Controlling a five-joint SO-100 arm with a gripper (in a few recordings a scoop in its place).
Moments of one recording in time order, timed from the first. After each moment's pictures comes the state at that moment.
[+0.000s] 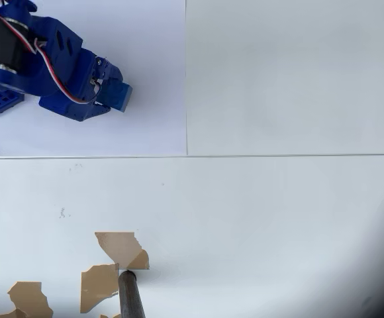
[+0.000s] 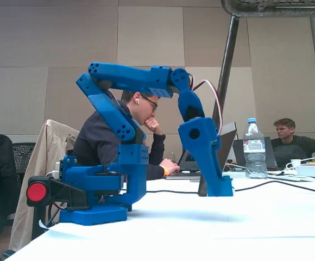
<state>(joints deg) 16.2 133.0 145.2 57.5 -74.1</state>
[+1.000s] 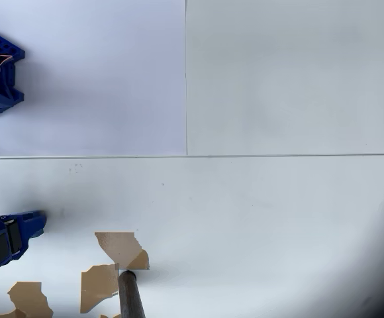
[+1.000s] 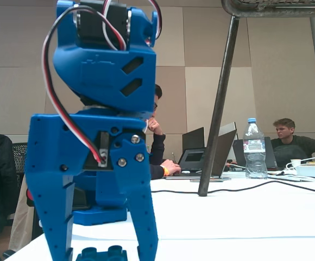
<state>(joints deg) 78.6 83.1 108.1 64.7 -84.7</state>
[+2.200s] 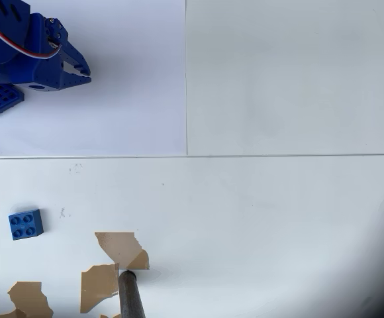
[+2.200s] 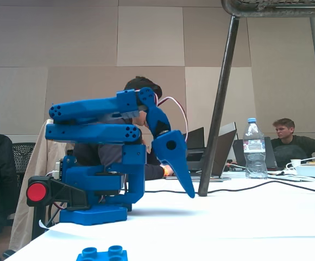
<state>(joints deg) -2.7 185.5 174.2 72.5 -85.9</state>
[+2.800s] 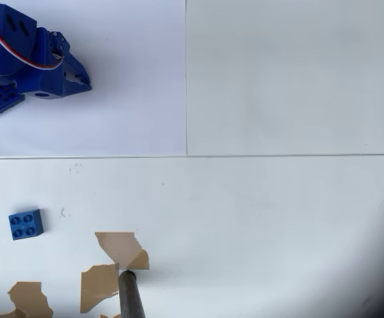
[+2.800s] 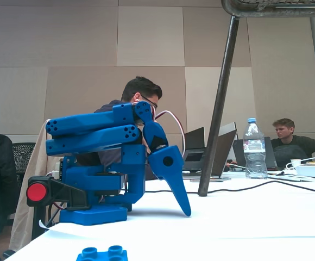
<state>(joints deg) -0.8 191.1 182.2 71.5 -88.4</state>
